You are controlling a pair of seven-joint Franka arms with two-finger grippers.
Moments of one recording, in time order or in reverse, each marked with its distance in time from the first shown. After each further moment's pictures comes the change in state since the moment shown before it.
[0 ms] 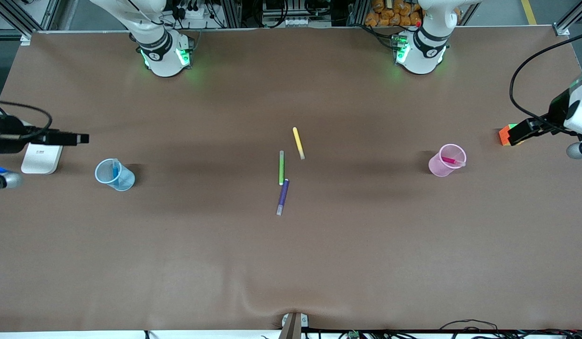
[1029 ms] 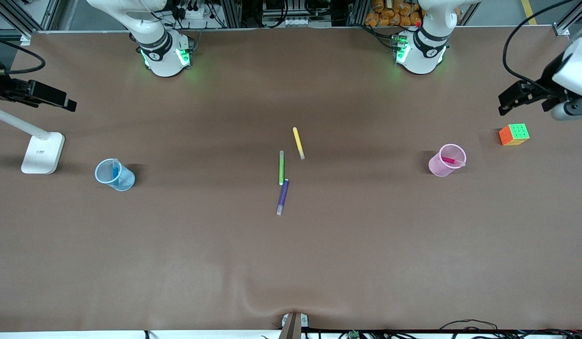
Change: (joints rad) left arm 0.003 -0.165 -0.037 -0.095 -0.075 -0.043 0.110; right arm 0.135 -0.309 -0.124 -0.247 -0.060 0.171 0.000
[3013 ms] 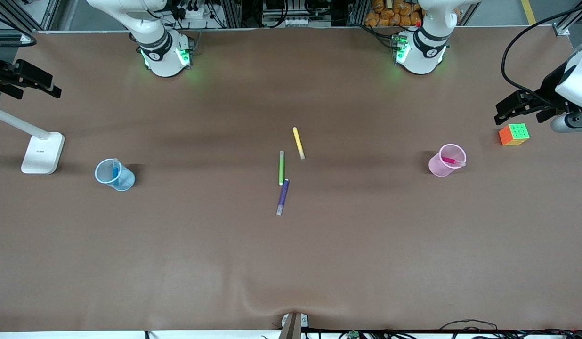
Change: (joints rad) left arm 0.000 0.095 0.000 0.092 -0.041 0.001 0.004; right arm 0.009 -0.194 -0.083 -0.257 -0.064 0.126 -0.246
